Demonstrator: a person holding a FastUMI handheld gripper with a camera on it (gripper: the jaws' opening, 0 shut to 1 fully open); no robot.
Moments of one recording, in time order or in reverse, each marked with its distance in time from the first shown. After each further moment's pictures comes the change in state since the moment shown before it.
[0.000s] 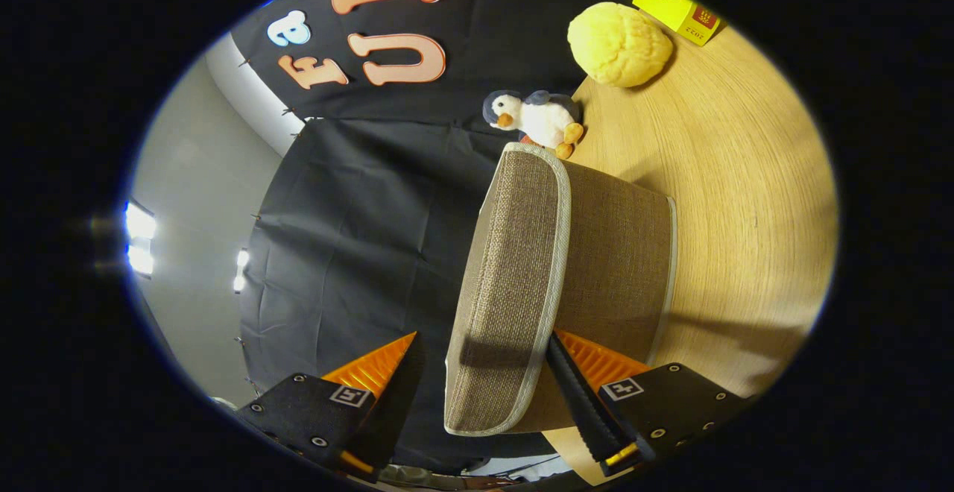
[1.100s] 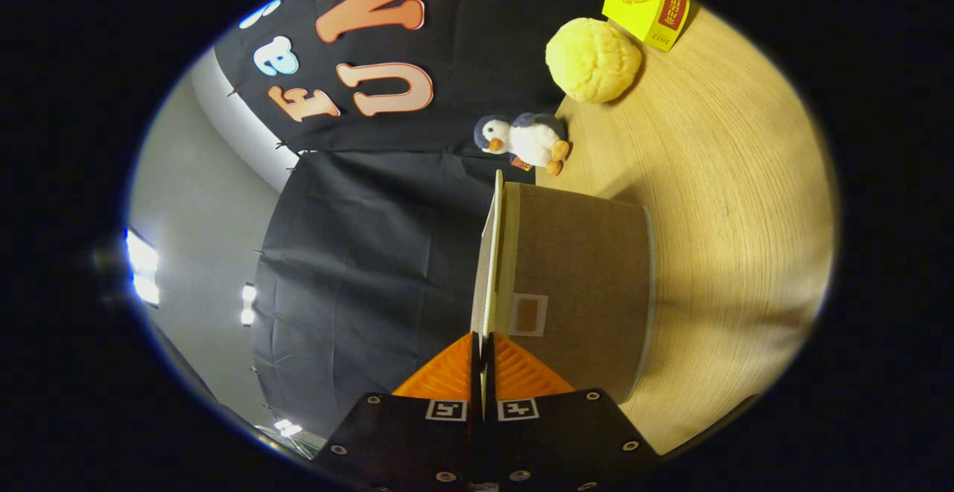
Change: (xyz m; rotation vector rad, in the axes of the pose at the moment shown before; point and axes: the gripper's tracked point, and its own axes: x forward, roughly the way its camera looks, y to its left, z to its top) arm -0.024 0.023 0.012 0.077 -0.106 0.000
